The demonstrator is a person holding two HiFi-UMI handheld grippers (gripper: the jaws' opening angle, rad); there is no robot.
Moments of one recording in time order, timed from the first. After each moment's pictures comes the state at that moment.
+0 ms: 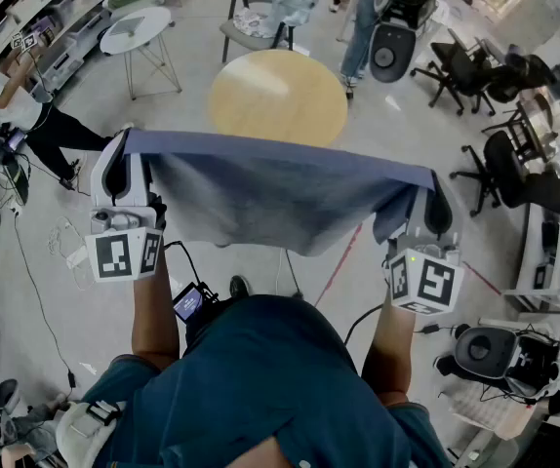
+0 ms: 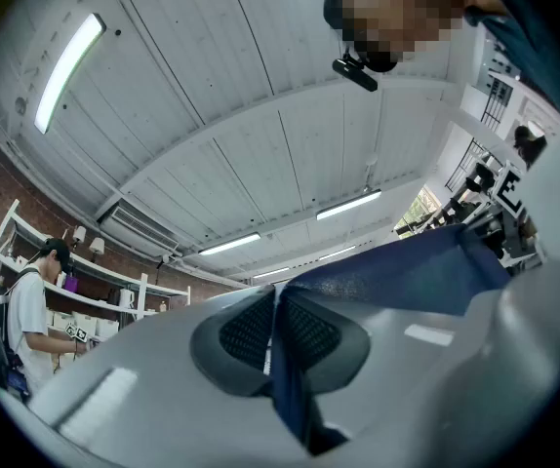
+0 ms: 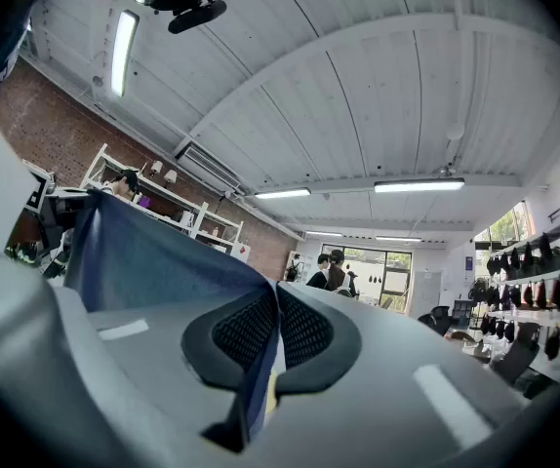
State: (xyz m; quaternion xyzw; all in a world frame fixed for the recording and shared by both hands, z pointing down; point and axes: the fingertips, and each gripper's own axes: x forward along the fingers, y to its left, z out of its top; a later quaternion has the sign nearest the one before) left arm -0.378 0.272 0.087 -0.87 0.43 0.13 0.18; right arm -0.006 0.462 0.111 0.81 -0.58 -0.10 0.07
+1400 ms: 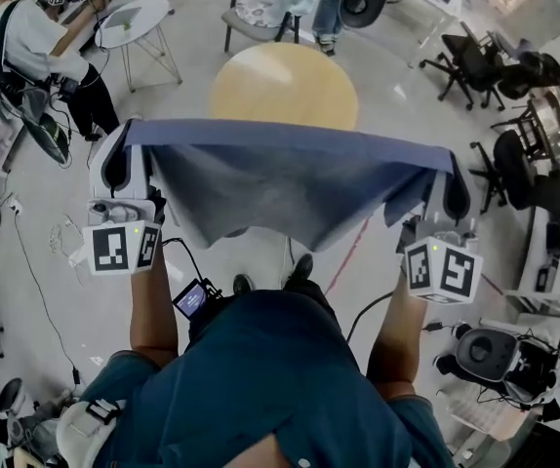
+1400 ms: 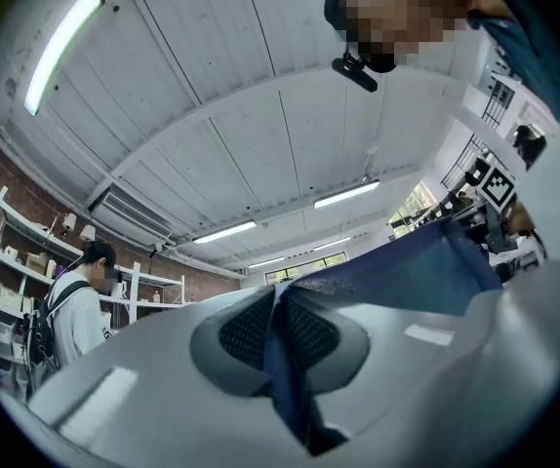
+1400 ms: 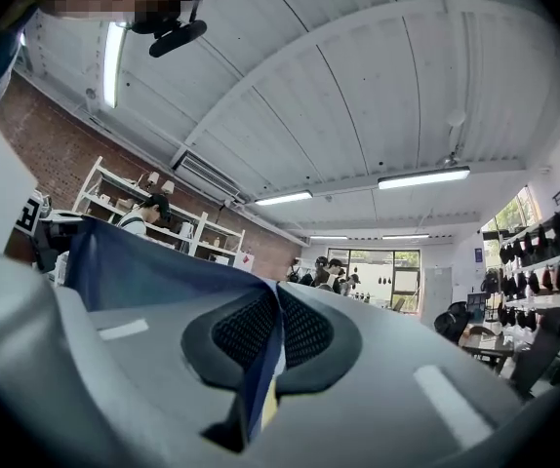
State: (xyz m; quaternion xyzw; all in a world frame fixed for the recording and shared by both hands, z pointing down) left arm -0.345 0.197 0.102 -0.88 0.42 0.11 0.17; right arm 0.032 0.378 0.097 0.79 -0.60 -0.11 0.03
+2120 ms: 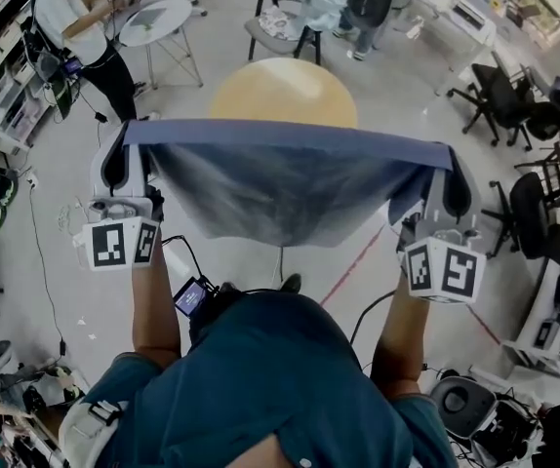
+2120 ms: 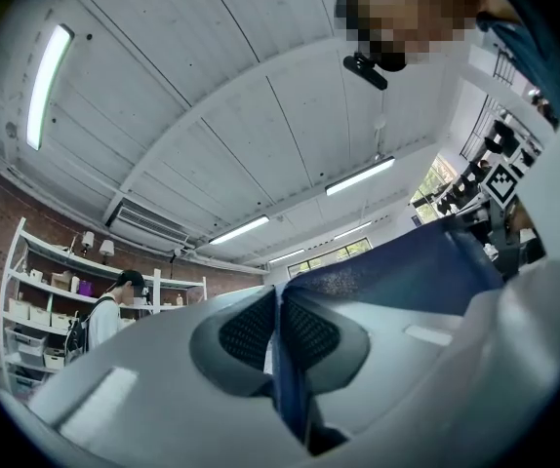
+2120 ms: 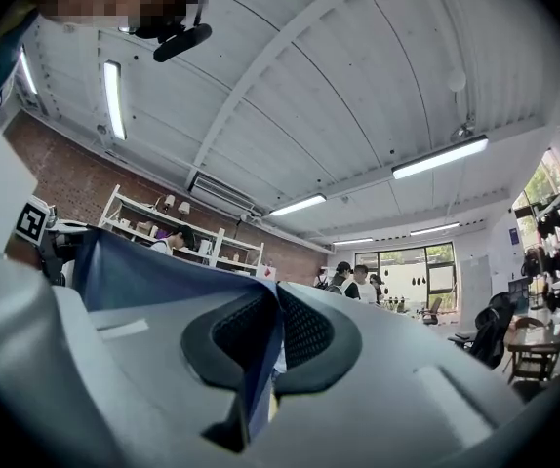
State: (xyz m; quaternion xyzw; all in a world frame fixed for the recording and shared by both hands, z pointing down) left arm -0.228 0.183 0.093 -0.85 0.49 0.08 0.18; right arm 0.171 0.307 0.092 0.73 -0.67 -0.11 -0.01
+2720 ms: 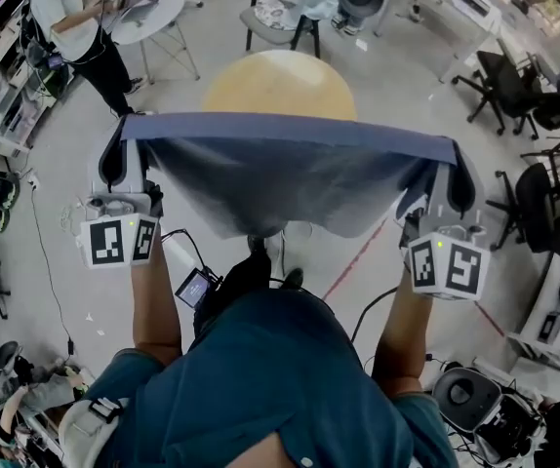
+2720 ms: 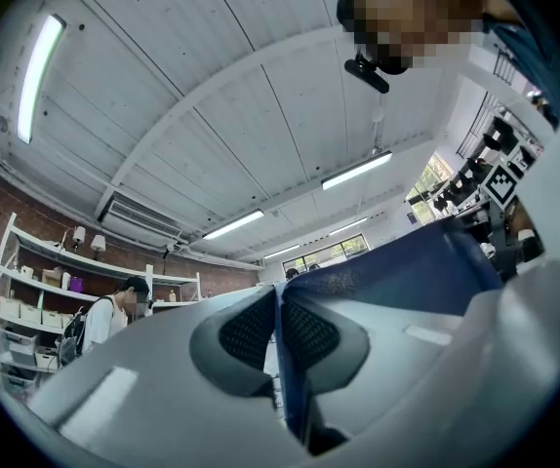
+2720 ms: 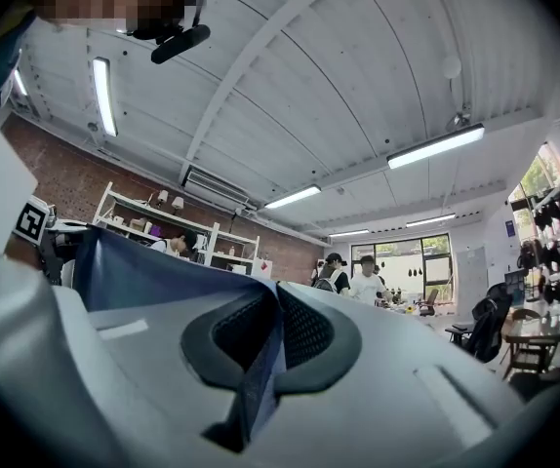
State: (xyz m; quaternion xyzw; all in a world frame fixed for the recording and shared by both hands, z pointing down) left arm -0.195 0.146 0.098 -0.85 0.48 0.07 0.18; right arm 0.202 0.274 0.106 0.74 -0.67 -0.09 -0.01
